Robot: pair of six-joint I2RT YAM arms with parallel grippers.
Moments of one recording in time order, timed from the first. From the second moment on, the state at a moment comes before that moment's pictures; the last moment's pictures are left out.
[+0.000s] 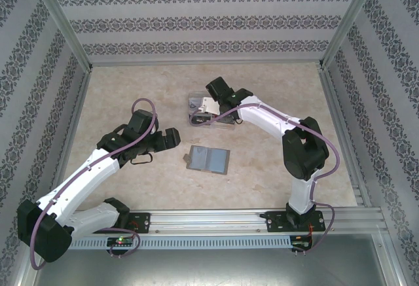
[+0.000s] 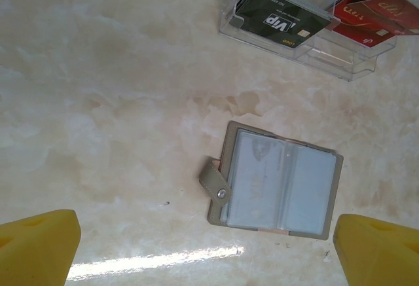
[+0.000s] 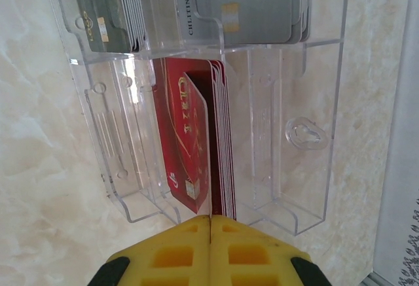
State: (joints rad) left arm -0.48 1.06 0.88 -0.74 0.02 -0.71; right arm 0.62 1.89 1.51 -0.72 0.31 -0.81
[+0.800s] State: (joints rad) left arm -0.46 1.06 0.88 -0.74 0.03 -0.71; right arm 0.60 2.02 1.58 -0.62 0.45 -0.76
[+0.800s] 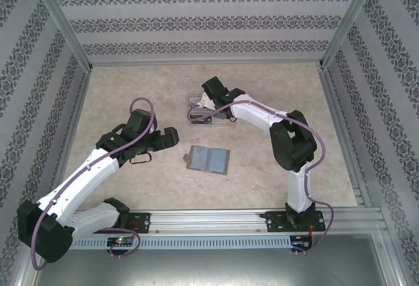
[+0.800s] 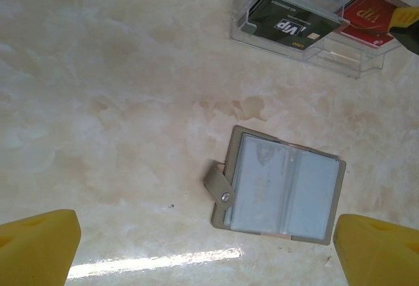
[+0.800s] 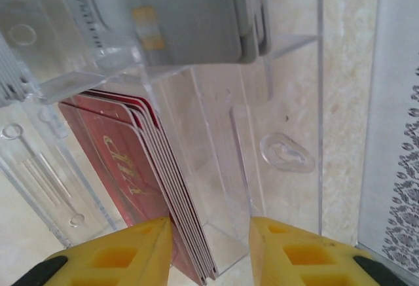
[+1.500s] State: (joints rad) left arm -0.46 1.15 0.88 -0.68 0.12 -0.71; right arm 0.64 1.73 1.43 -0.63 0.41 -0.39
